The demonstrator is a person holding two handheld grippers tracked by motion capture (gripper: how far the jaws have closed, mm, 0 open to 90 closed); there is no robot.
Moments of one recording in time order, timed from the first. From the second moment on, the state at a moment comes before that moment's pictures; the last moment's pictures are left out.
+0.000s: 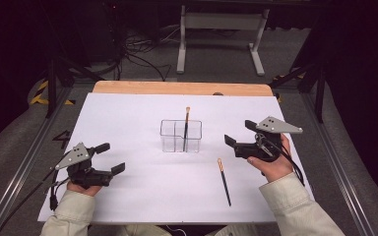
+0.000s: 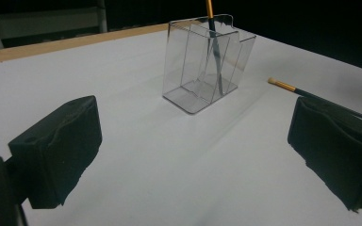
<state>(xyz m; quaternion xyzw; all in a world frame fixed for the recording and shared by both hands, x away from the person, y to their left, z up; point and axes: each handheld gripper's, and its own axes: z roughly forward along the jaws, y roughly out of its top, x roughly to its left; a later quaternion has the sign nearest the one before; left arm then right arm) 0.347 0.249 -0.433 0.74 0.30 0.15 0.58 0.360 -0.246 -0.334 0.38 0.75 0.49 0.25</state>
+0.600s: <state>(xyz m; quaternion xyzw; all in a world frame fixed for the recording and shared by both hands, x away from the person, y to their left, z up) 0.344 0.250 -0.432 0.75 0.30 0.15 0.57 0.357 -0.245 -0.336 0.41 0.79 0.39 0.21</state>
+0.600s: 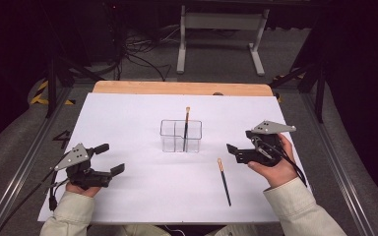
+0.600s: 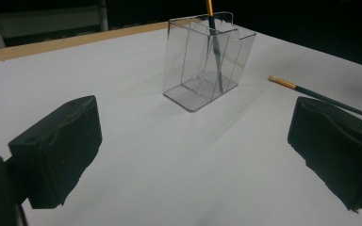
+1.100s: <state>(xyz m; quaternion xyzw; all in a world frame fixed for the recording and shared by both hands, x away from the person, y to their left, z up) 0.340 0.255 -0.433 0.75 0.31 0.16 0.57 0.368 -0.239 -0.353 0.44 0.83 0.31 0.13</state>
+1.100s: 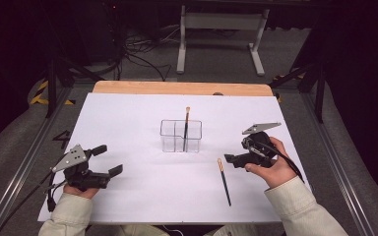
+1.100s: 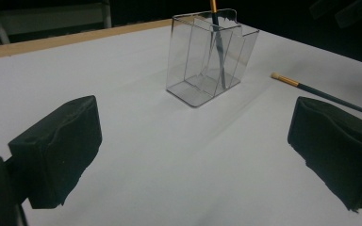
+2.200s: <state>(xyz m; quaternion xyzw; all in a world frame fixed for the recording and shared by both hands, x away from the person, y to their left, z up) 0.340 0.255 -0.433 0.74 0.31 0.15 0.57 0.383 -0.222 -0.390 0.46 0.87 0.17 0.07</state>
